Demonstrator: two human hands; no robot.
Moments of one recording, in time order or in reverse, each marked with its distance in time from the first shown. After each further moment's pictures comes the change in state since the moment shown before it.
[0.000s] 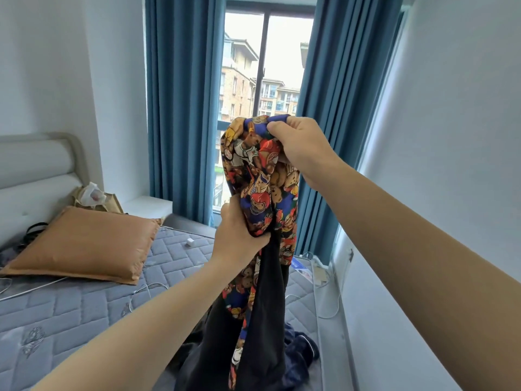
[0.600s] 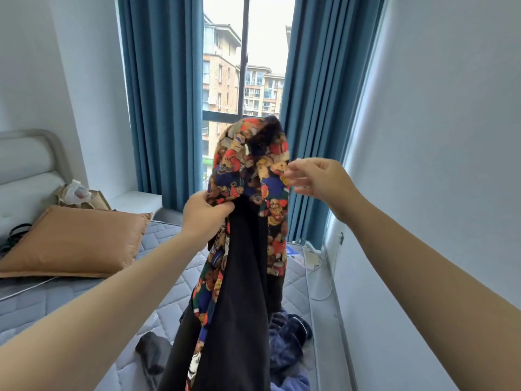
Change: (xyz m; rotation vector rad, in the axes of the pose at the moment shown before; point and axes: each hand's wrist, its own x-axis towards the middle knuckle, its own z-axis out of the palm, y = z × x) left_hand 0.016 0.006 -0.022 -0.242 0.001 -0.257; right_hand -0.034 0.096 -0.068 0.065 -0.009 0.156
